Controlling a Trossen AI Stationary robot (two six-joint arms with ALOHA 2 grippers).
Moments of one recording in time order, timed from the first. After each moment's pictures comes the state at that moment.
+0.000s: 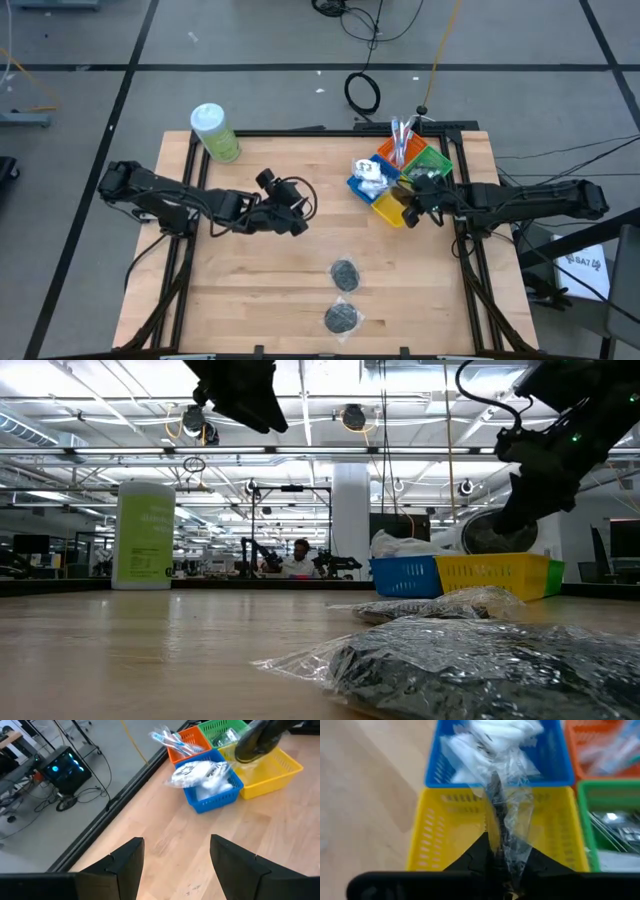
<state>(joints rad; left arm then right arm) -0.21 1.47 1.16 -0.47 -0.80 -0.32 -0.06 0.75 0.44 -0.56 0.38 0.59</state>
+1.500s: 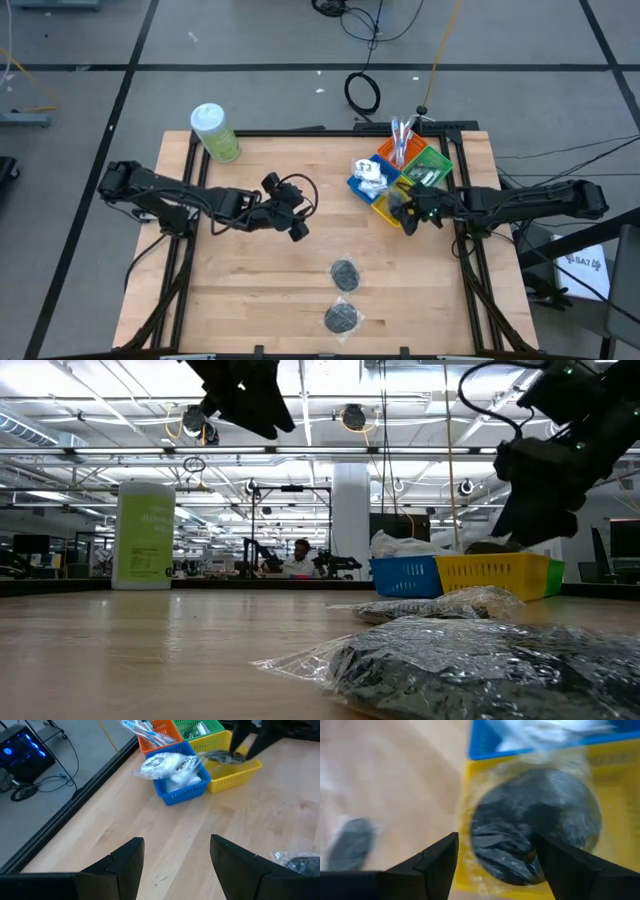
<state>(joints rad) -0.19 1.47 1.16 -0.45 -0.63 -0.37 -0.06 0.76 0.34 -0.39 0.16 0.70</state>
